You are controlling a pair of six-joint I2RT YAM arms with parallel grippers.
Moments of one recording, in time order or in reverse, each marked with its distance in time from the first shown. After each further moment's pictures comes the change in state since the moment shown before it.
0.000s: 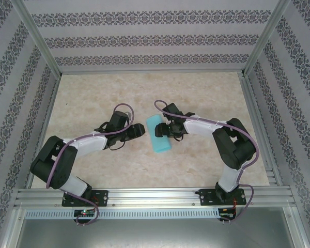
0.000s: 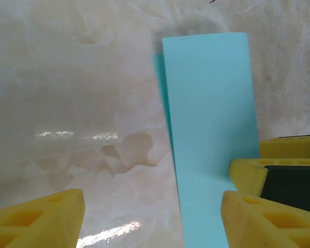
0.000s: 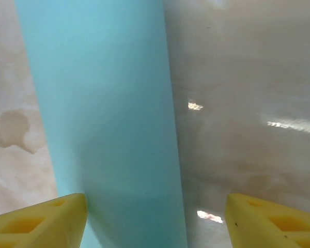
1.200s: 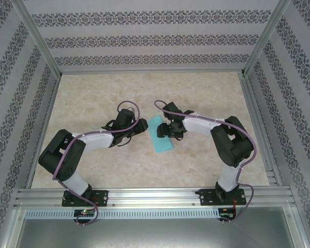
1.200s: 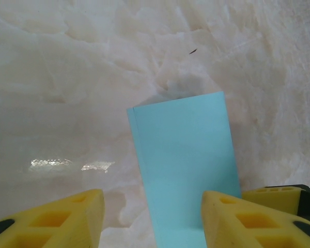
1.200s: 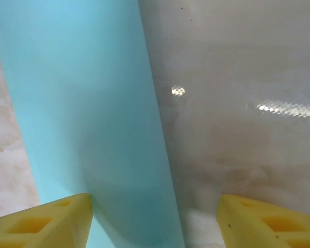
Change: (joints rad) left arm -0.045 0.100 0.061 0.135 -0.135 -0.059; right arm -0.001 0.044 0.049 -0.085 0.018 -0.005
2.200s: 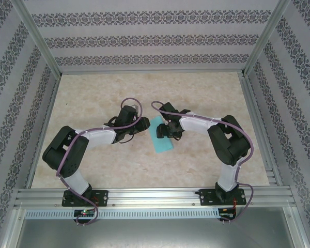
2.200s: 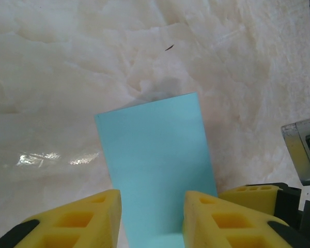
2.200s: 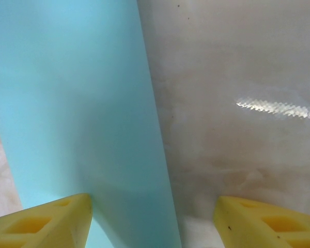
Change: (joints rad) left arm 0.002 0.056 0.077 -0.016 0.079 0.004; right arm 0.016 0.035 0.043 -0.051 0.055 -0.004
